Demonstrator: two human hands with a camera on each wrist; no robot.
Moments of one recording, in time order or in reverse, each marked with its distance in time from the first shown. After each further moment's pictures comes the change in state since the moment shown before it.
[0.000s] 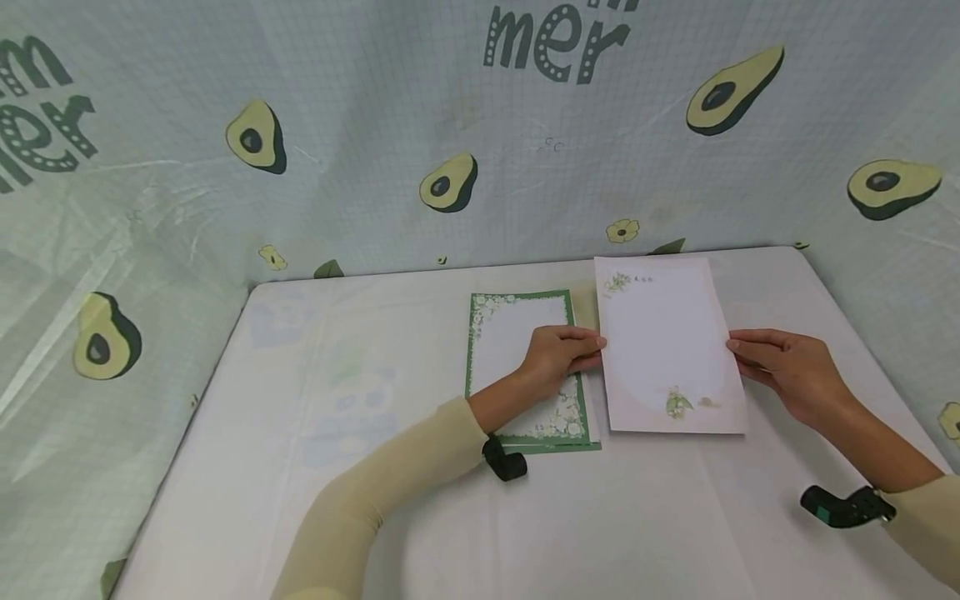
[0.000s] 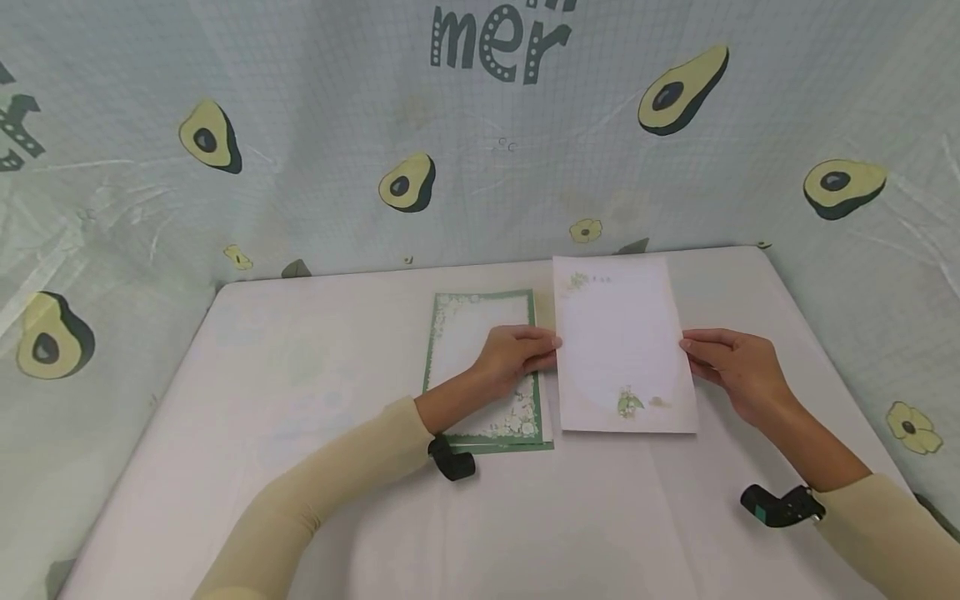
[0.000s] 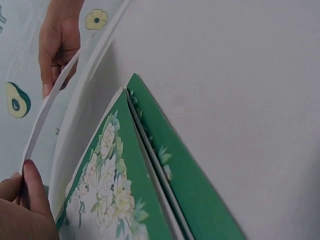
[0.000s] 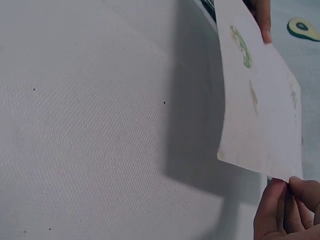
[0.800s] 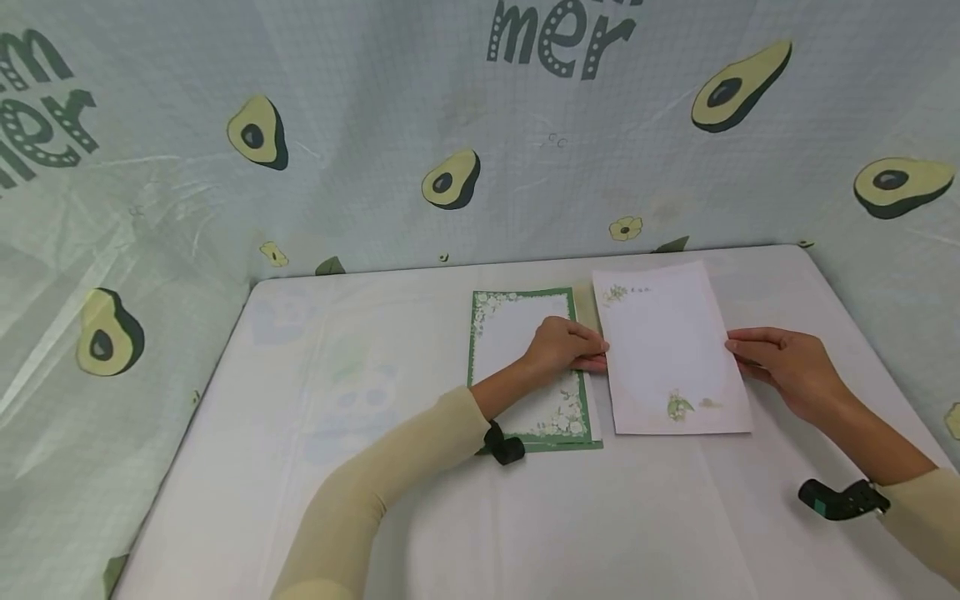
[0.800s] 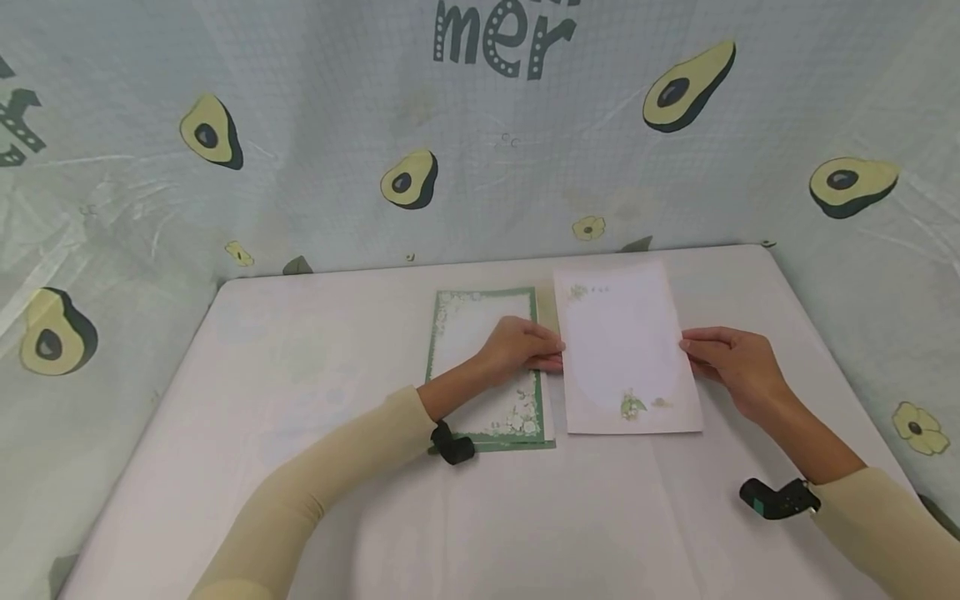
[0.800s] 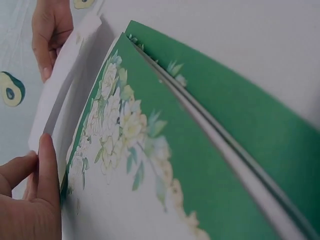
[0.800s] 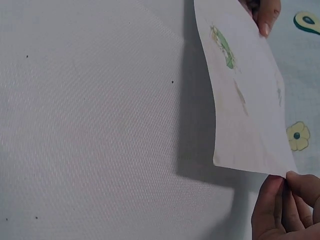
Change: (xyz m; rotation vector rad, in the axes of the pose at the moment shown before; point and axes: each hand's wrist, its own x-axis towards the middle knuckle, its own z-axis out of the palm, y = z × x) left_hand 0.008 0.009 -0.005 0.254 -0.125 0.001; right_hand 0.011 0.008 -0.004 -0.253 0.029 -0.009
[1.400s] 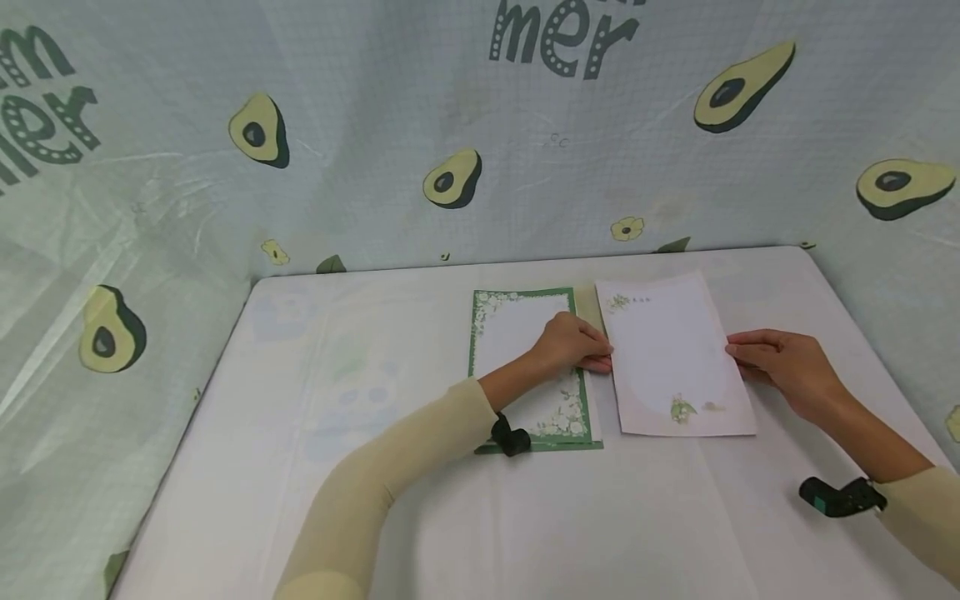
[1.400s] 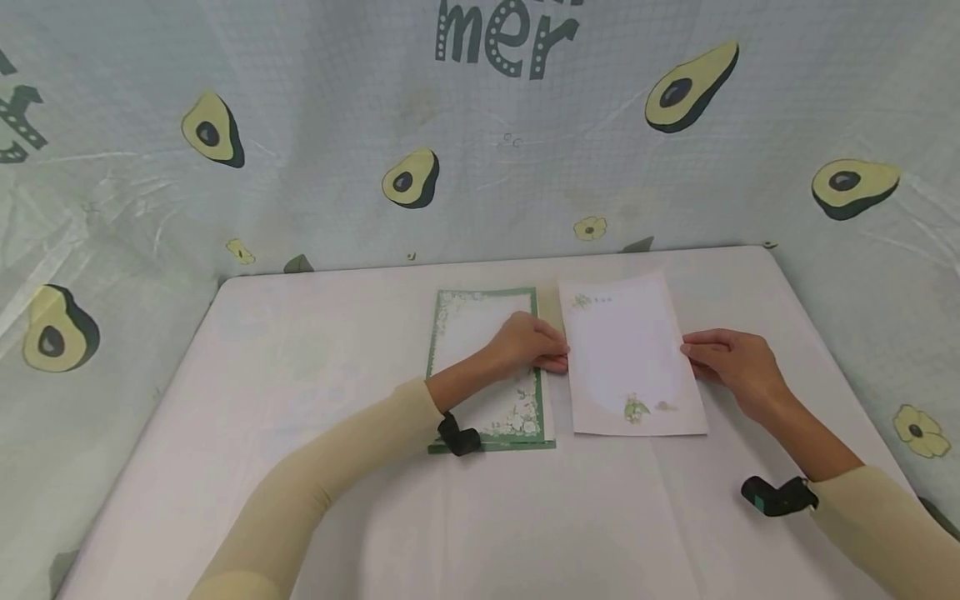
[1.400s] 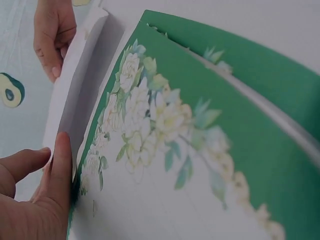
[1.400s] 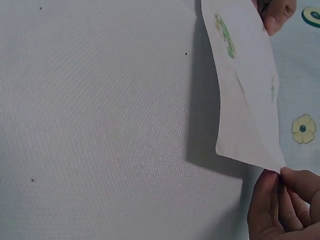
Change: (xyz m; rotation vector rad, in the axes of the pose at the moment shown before) left_hand 0.006 0.008 0.005 0.191 -0.029 -0.030; right_hand 0.005 0.008 -0.001 -0.250 0.009 -0.025
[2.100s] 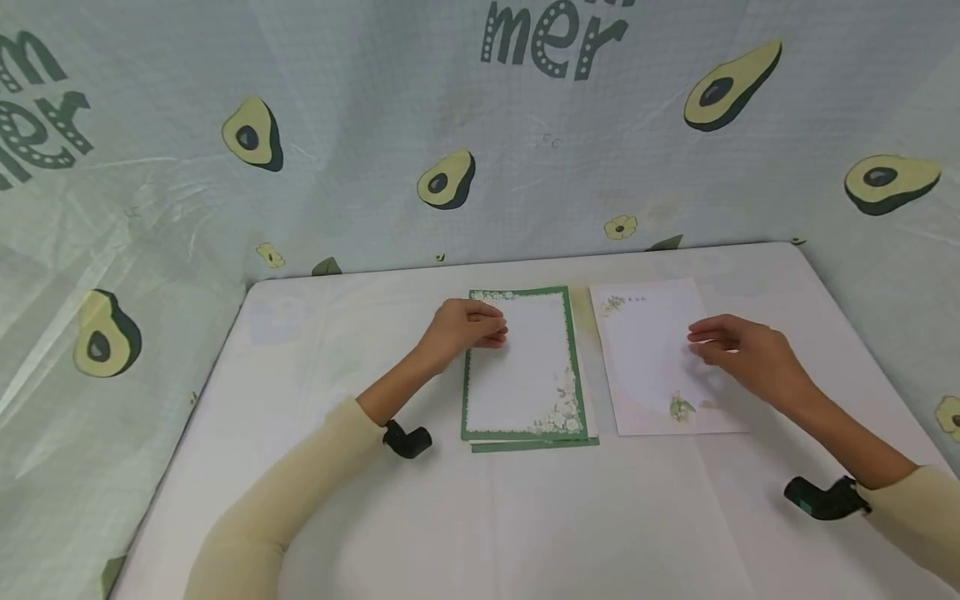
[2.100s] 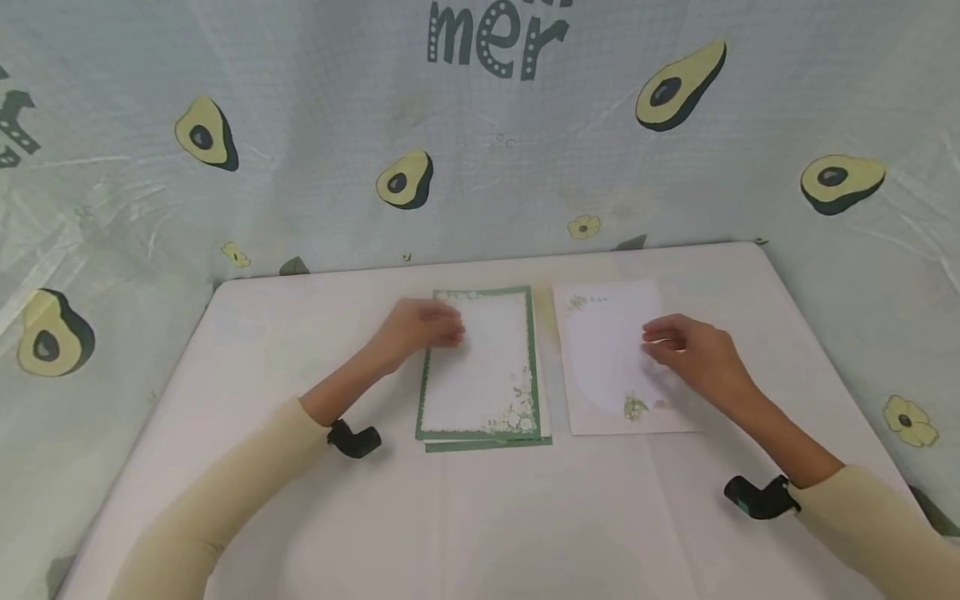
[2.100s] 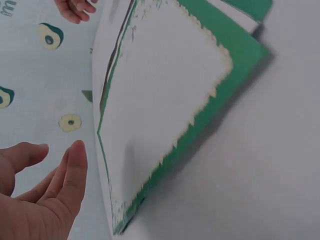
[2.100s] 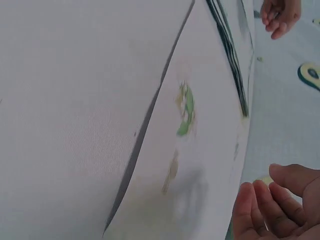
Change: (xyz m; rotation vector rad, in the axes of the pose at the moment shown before) left_hand -0.069 0.004 -0.114 0.092 0.162 0.118; right_hand -0.022 -0.044 0.031 -0.454 0.059 -0.300
